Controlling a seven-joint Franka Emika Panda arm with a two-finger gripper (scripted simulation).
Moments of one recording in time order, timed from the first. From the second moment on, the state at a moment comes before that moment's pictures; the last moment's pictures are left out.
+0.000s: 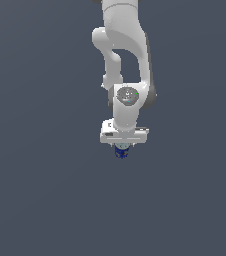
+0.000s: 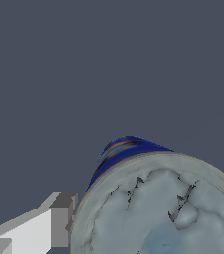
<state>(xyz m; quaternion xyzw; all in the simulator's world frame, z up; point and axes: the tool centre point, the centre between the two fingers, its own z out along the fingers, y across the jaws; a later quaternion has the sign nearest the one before) -0.018 0.044 0.078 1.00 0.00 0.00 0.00</state>
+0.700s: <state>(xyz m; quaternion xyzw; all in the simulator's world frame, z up) -0.017 0.044 0.075 1.00 0.00 0.00 0.00</state>
